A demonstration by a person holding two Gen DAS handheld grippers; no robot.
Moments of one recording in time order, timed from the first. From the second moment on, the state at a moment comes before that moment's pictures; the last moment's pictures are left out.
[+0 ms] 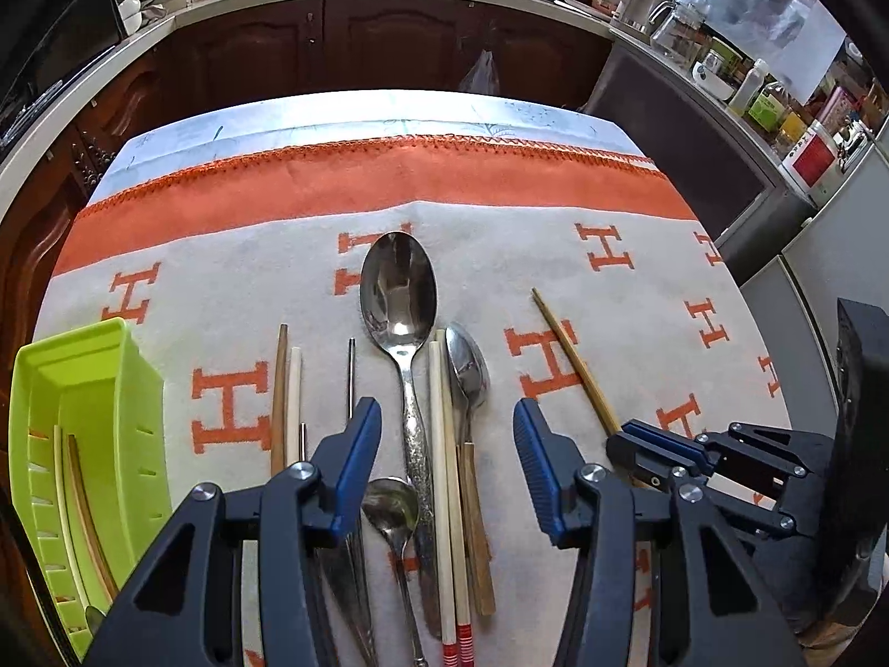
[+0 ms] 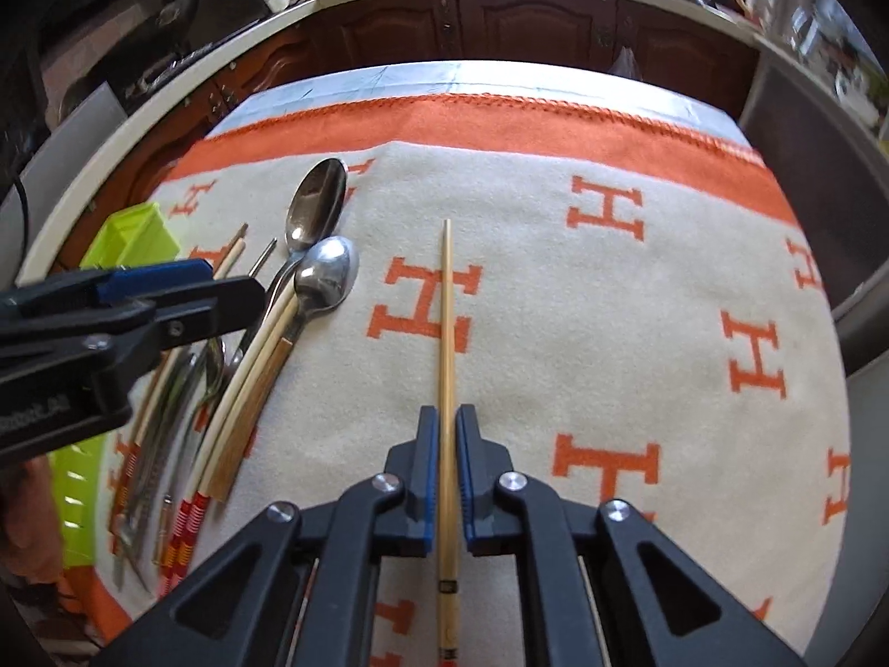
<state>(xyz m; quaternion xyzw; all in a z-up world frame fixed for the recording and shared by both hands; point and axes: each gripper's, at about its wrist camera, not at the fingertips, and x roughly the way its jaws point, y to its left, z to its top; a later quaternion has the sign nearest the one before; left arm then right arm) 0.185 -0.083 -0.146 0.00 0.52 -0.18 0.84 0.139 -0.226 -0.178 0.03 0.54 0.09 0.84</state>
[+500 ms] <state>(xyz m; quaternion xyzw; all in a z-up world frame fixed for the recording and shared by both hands) 0.196 -0.103 -0.163 0.05 0.50 -0.17 0.85 0.117 -0.244 -0.180 0.08 0.53 0.10 0.84</state>
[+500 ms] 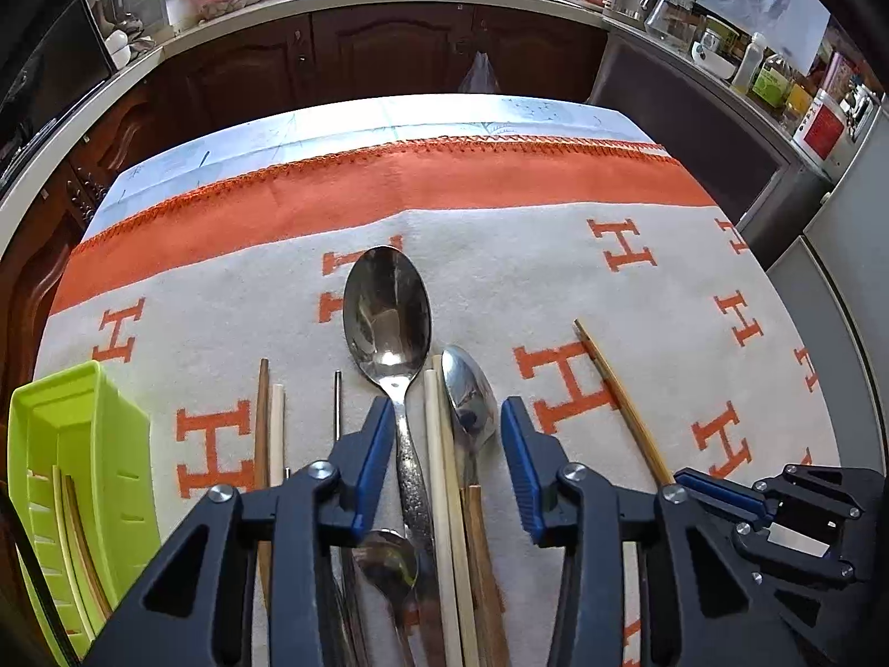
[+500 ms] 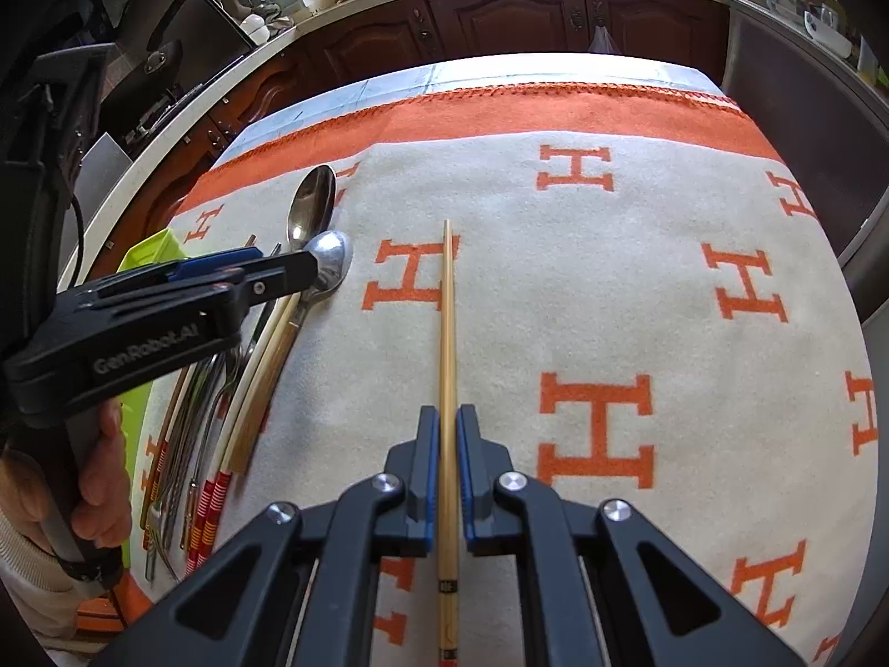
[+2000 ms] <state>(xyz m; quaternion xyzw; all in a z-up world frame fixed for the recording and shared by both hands) 0.110 -0.027 -0.072 -0.01 0.45 -0.21 0.87 0.090 -0.209 -0.125 0.20 0.50 0.19 0.82</state>
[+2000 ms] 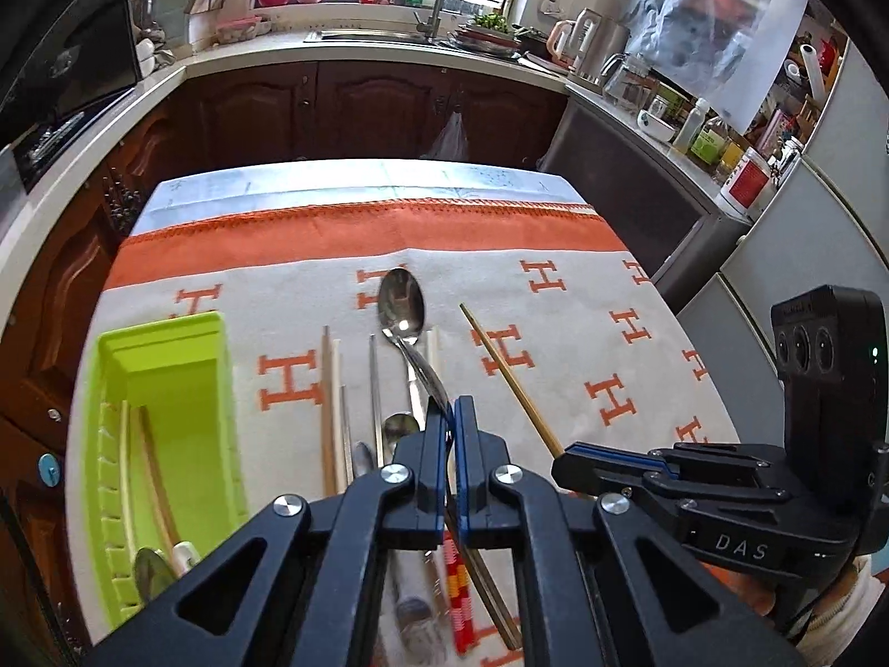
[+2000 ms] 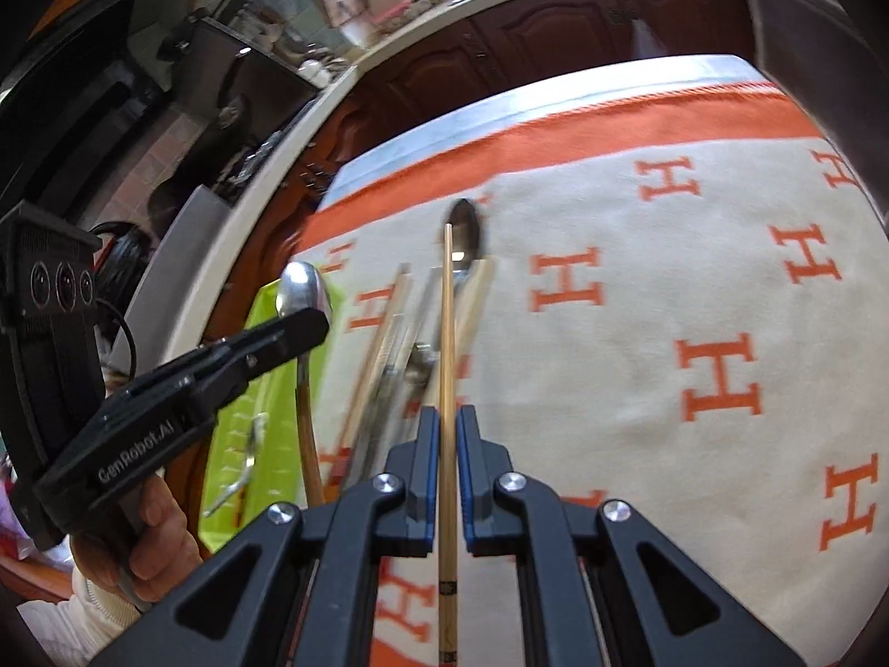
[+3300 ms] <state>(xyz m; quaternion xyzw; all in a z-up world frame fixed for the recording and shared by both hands) 0.095 0.130 -0.114 -0.01 0.49 -0.03 0.87 0.128 -0.022 -0.136 0.14 0.55 0.20 0.80</state>
